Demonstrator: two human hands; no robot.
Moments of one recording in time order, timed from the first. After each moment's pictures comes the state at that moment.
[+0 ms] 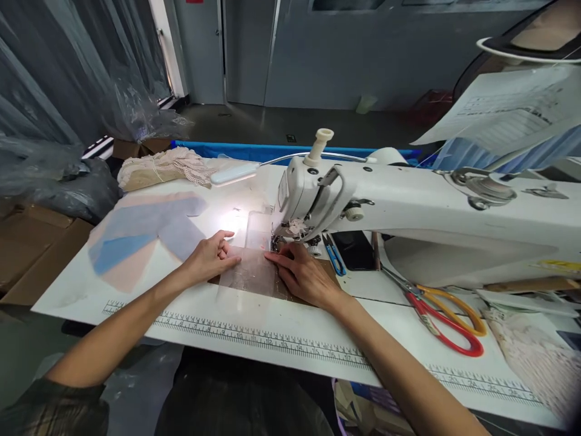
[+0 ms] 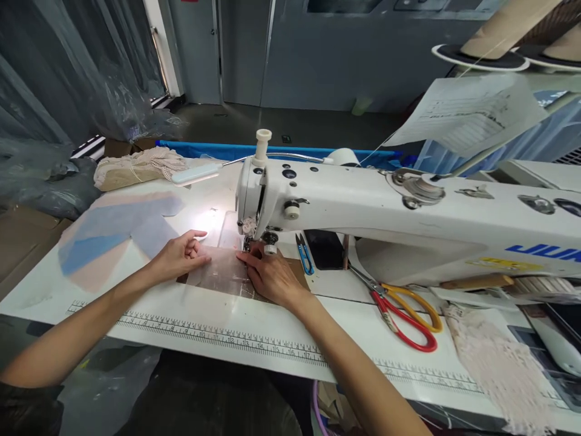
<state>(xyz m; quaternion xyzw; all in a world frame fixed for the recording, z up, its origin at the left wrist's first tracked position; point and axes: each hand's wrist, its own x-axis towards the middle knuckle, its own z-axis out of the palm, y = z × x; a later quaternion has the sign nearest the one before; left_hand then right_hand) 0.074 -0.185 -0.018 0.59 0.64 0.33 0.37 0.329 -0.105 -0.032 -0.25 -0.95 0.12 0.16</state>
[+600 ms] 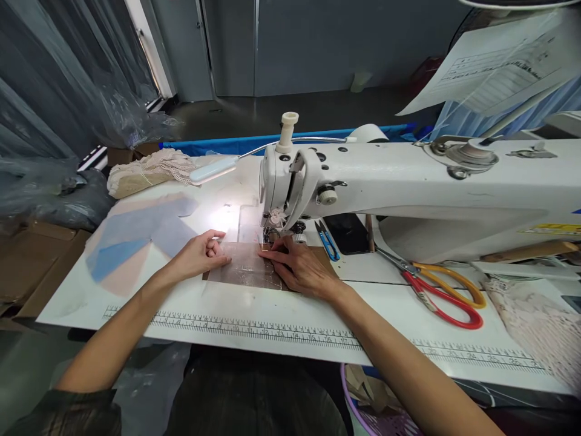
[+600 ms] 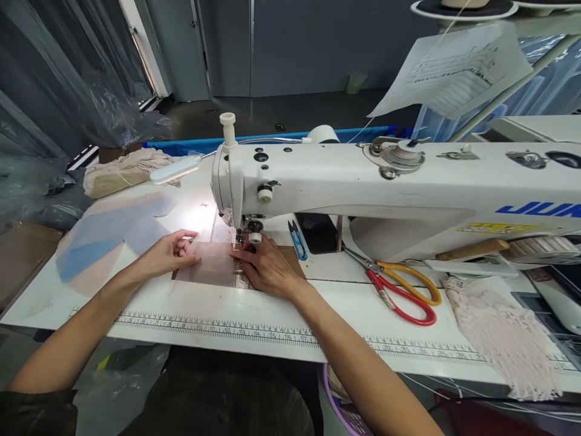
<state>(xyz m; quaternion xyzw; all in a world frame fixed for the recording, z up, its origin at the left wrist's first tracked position) 0.069 -0.185 -0.009 0.55 0.64 0.30 0.44 0.338 -0.108 -0.043 -0.21 -0.94 0.15 0.22</state>
